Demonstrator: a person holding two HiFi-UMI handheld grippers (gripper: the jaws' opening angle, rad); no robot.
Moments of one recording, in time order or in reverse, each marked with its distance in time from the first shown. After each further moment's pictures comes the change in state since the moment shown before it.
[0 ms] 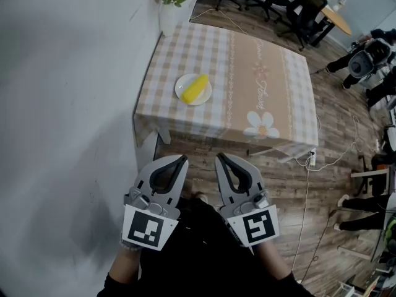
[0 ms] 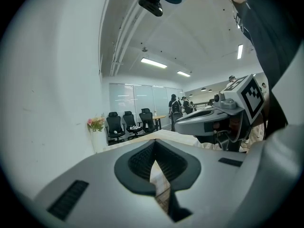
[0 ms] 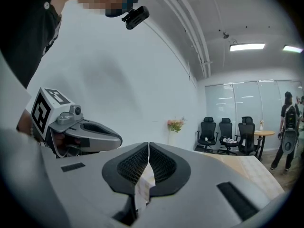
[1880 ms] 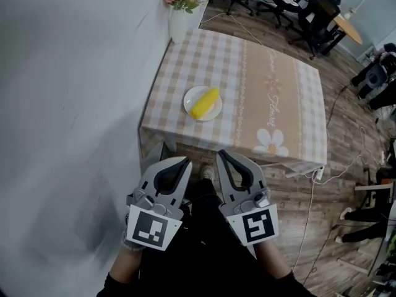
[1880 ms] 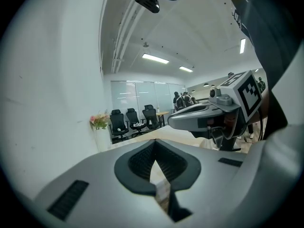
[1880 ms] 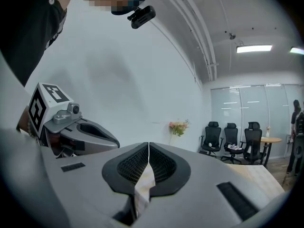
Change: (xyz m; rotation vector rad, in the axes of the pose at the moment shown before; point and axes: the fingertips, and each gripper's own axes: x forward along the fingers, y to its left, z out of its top) left arm 0.046 0.048 -0.017 0.017 0.023 0.037; right arm 0.073 -0.023 0.001 -0.081 -0.043 0.063
